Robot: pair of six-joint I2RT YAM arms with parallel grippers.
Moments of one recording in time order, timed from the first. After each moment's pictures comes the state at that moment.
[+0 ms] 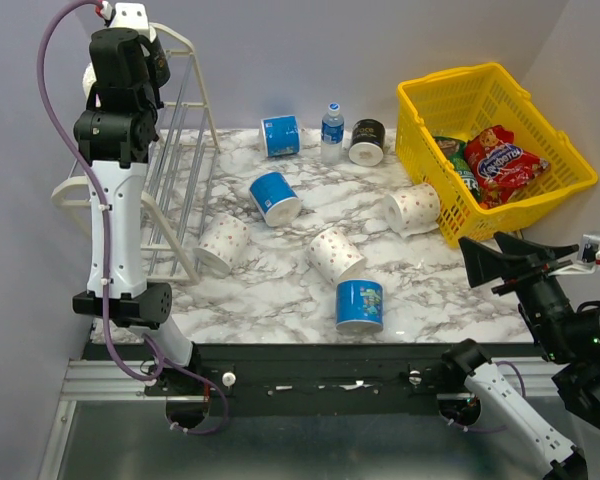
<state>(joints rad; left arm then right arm) -0.07 1.67 2.37 -0.94 -0.40 0.09 0.50 0.30 1.06 -0.59 0.19 0.36</state>
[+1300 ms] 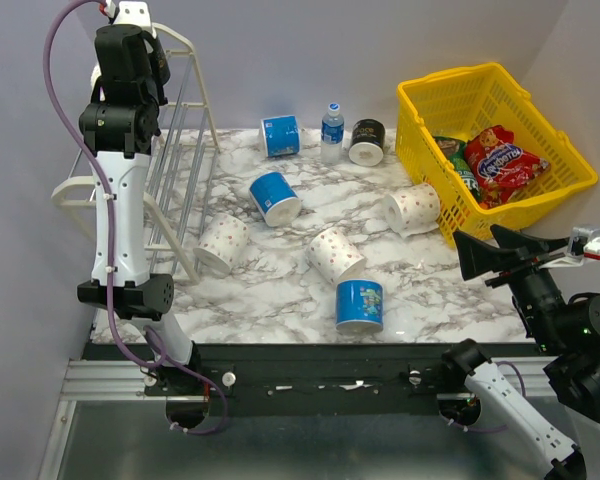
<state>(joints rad) -0.05 1.73 2.41 -0.94 -0.36 0.05 0.50 0.32 1.03 -0.52 0.19 0.31</state>
